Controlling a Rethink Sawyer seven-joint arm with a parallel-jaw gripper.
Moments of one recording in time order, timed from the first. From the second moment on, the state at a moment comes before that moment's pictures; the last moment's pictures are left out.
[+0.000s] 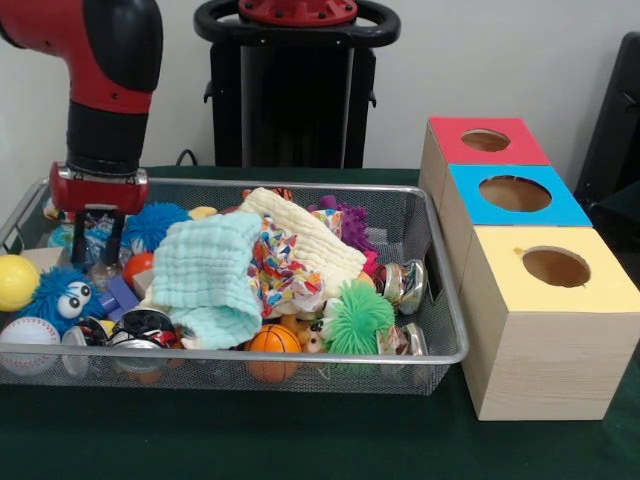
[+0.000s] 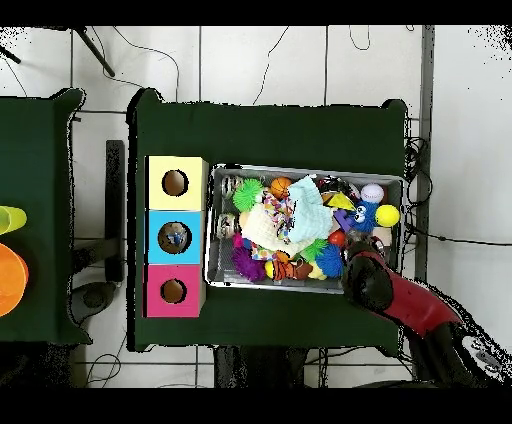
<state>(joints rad) -0.71 -0.46 -0.01 1.77 -0.27 -0.06 0.88</state>
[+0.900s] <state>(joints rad) -0.39 -0.43 -0.33 1.69 -0.17 -0.07 0.88</state>
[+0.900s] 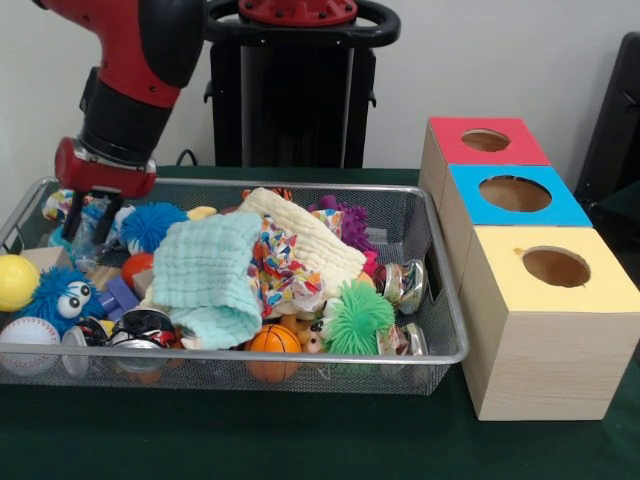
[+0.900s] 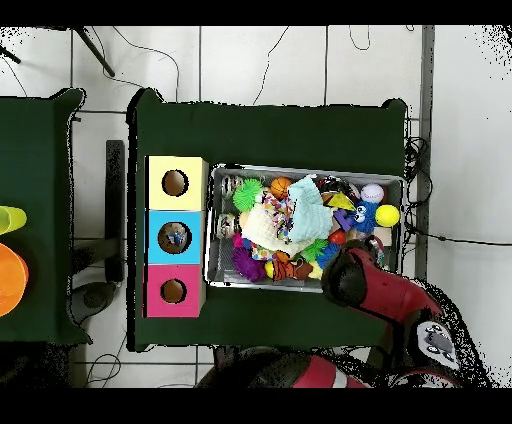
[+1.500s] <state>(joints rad) -0.39 -0.54 -0.34 1.73 -0.17 0.05 0.88</state>
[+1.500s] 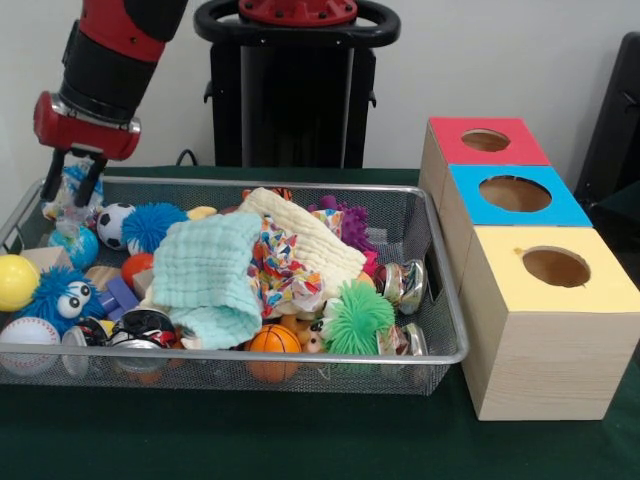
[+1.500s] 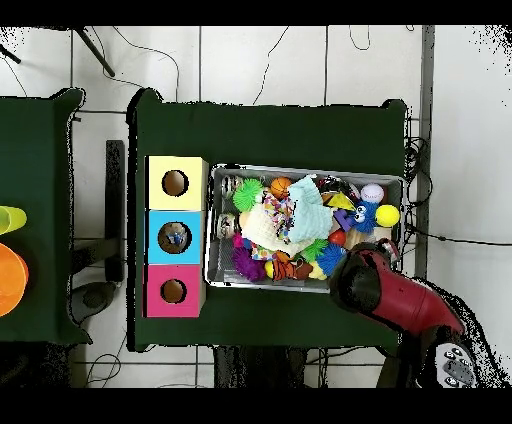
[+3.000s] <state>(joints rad) -0.20 -0.65 -0.33 1.86 0.08 0.14 0.94</state>
